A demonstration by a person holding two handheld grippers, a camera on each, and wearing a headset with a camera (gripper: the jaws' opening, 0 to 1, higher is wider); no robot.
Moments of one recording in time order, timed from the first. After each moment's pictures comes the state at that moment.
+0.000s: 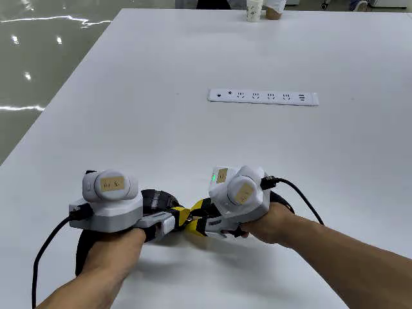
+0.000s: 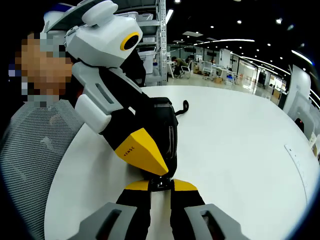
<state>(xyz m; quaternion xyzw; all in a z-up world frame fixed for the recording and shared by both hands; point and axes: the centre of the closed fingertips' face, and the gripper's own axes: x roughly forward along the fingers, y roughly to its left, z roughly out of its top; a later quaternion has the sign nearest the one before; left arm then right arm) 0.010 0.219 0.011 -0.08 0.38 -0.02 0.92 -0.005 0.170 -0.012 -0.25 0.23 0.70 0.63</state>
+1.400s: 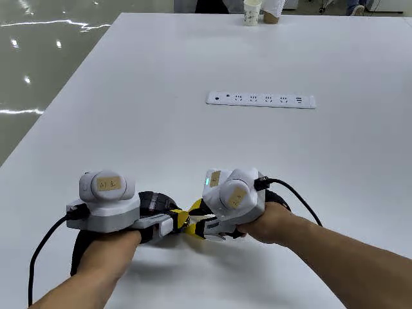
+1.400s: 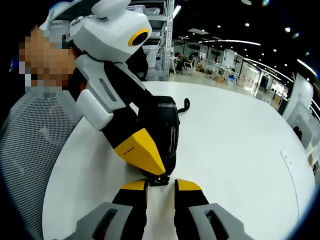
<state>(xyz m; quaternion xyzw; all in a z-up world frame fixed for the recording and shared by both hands) 0.007 0.217 0.010 -0.09 0.39 -0.03 0.92 -0.002 0.164 -0.010 -0.29 0.23 0.69 0.63</state>
